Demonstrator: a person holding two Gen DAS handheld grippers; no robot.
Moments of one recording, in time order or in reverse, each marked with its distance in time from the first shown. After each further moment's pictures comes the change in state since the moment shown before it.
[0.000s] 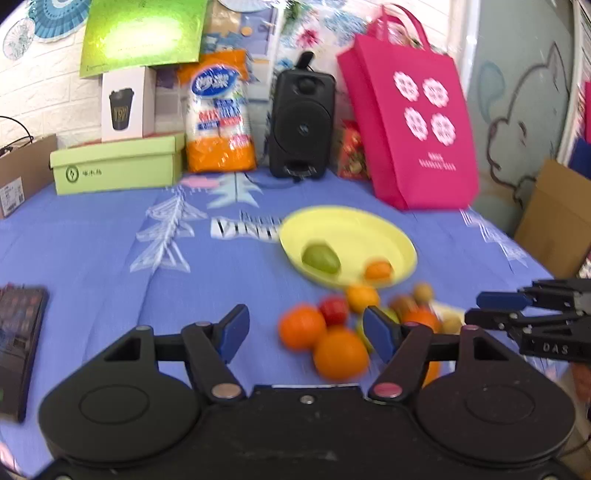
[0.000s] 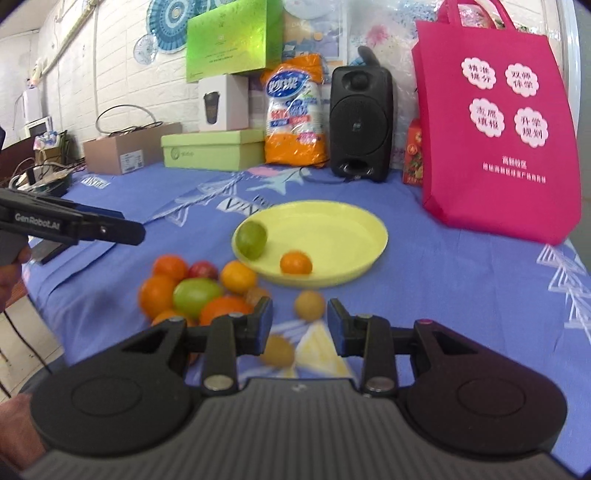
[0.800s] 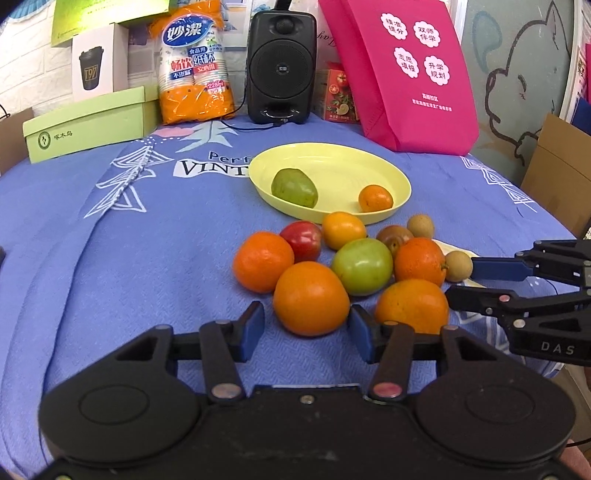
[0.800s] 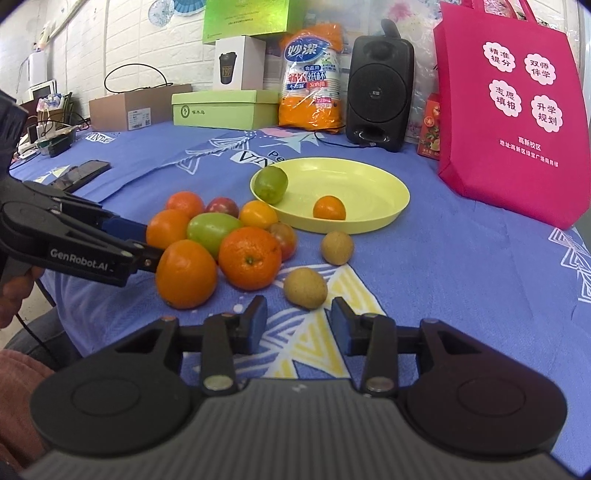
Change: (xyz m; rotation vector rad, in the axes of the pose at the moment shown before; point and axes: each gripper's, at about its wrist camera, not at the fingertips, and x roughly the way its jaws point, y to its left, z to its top) left arm 0.055 -0.020 -0.034 0.024 0.111 0.000; right arm 0.027 0.019 -0.022 -0.068 0.053 -0.038
